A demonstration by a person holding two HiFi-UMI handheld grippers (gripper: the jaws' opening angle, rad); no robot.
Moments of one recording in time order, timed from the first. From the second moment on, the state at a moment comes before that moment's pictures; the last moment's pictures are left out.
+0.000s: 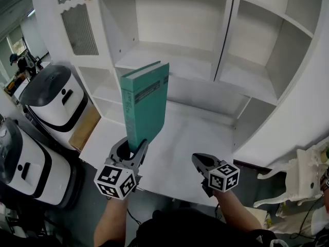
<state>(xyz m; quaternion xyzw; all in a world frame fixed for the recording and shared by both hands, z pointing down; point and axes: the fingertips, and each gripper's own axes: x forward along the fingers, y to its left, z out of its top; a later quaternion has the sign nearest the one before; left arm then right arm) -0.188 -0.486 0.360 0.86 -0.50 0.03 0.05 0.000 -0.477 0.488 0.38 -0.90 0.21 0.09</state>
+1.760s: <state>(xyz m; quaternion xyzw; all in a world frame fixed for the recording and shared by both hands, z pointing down) -0.234 -0.481 0.456 0.81 -0.57 0.10 0.13 -0.024 -0.465 0.455 0.35 -0.93 0.10 0.08</state>
